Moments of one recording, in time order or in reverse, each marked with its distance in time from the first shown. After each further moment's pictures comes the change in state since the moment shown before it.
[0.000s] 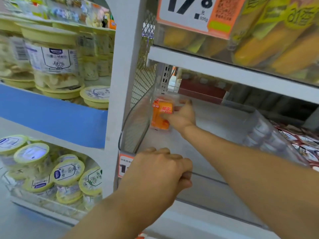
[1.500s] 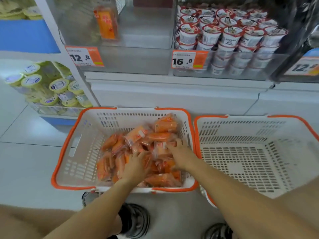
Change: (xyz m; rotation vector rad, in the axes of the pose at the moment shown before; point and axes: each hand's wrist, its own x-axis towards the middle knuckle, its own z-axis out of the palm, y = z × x) left_hand -0.263 0.252 0.121 -0.282 -0.745 -0.809; right_hand -0.422 0.266 -0.185 -0.955 -0.802 0.040
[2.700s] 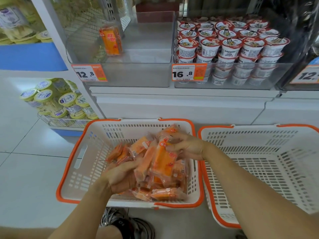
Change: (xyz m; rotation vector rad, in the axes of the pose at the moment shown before) left_hand -0.011 0.000 -0.083 -1.372 -0.643 -0.168; right_hand 0.006 0.026 -0.081 1.494 -0.347 -0.199
